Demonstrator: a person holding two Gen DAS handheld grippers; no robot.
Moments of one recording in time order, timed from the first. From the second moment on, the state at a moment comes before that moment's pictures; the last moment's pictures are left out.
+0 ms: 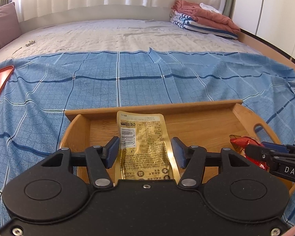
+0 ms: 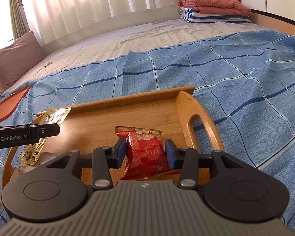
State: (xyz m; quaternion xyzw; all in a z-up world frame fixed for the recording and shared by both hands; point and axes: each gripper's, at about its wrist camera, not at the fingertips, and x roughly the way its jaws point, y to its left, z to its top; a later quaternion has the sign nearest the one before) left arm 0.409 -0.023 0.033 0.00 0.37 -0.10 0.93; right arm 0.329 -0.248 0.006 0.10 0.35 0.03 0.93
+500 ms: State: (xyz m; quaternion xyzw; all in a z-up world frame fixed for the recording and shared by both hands) left arm 0.401 -0.026 0.022 0.02 0.38 -0.09 0.92; right arm 0.325 -0.245 0.002 0.10 0.35 0.04 0.93
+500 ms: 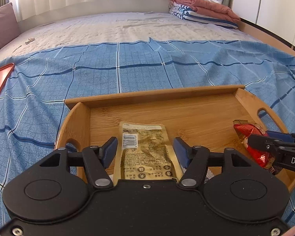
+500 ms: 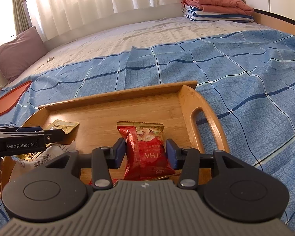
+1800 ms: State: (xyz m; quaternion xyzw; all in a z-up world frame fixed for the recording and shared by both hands) left arm 0.131 -0.010 0.152 0.03 0.27 -0.14 0.95; right arm 0.125 -0.215 0.125 0.01 0.26 0.12 0.96
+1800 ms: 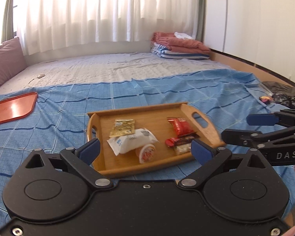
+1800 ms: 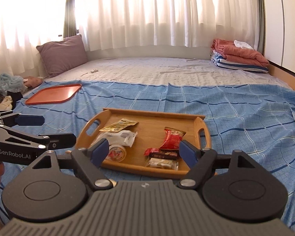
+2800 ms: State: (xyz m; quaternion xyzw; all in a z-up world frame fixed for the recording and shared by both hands) left arm 0.009 0.016 0.169 -0.02 0.24 -0.14 0.96; right arm 0.024 -0.229 0.113 -0.02 0.24 0.12 0.96
